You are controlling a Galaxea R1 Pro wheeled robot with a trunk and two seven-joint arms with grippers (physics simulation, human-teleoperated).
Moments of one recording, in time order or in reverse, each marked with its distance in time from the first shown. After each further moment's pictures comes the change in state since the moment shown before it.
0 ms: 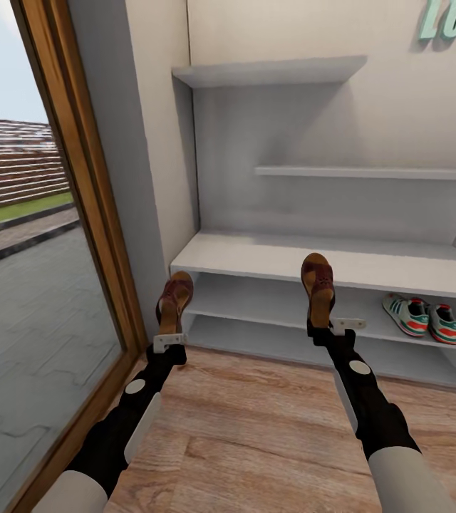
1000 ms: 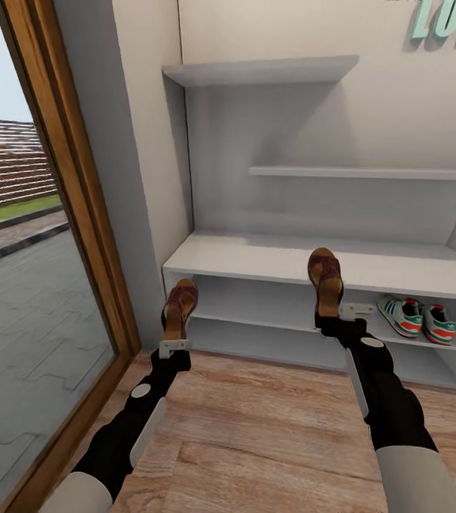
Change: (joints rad) left arm 0.000 -0.019 -0.013 0.049 -0.005 -0.002 0.001; right arm 0.000 -0.001 -0.002 -0.288 0.002 0.448 0.000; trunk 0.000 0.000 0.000
